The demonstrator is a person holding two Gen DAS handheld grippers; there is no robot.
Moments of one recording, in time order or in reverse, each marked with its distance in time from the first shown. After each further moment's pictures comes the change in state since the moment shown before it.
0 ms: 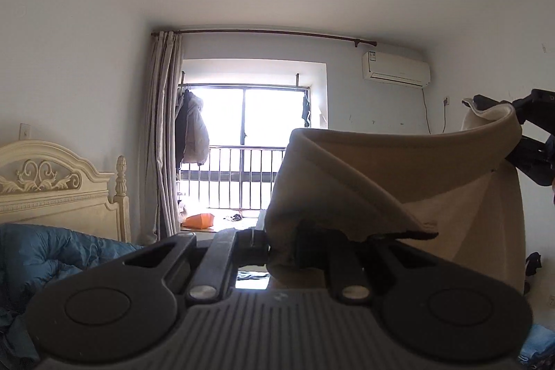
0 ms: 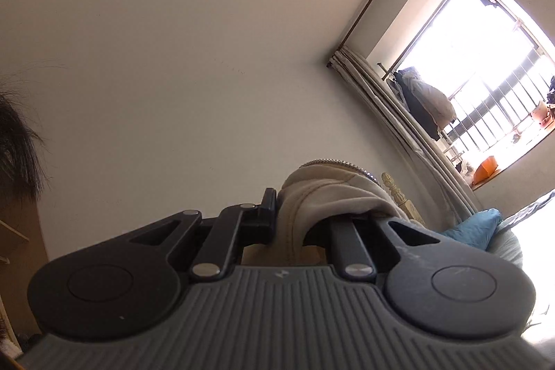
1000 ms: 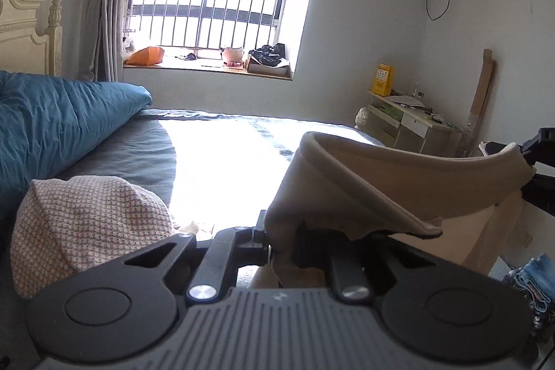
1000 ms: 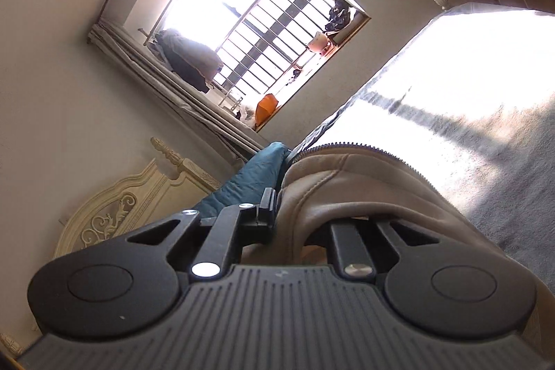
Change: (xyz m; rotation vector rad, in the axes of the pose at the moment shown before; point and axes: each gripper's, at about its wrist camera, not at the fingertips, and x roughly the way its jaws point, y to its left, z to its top) left arm 0.364 0.049 -0.329 -0.103 0.502 -0.177; right arm 0.056 -0.338 -0.181 0.261 0.102 -0.768
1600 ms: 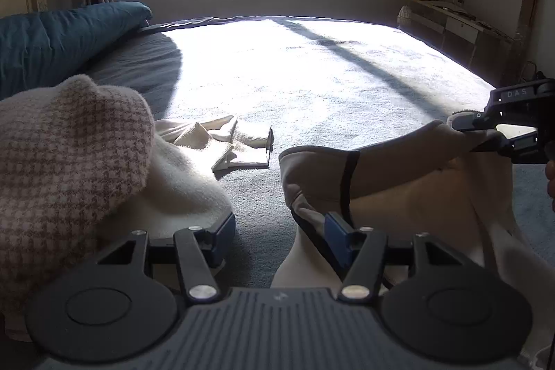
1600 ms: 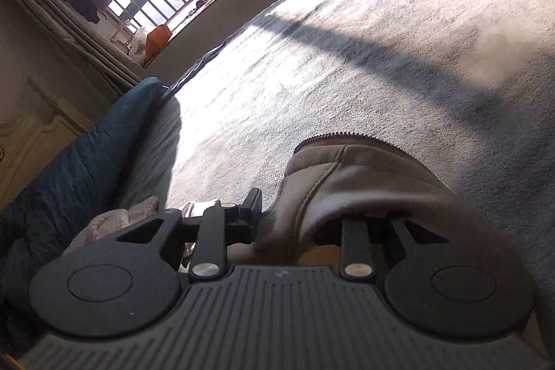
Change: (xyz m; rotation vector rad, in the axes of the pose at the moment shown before) left arm 0.212 0.050 -0.124 0.058 0.269 0.122; right arm 0.248 -0.182 -0.070 -0.065 0.240 -0.337
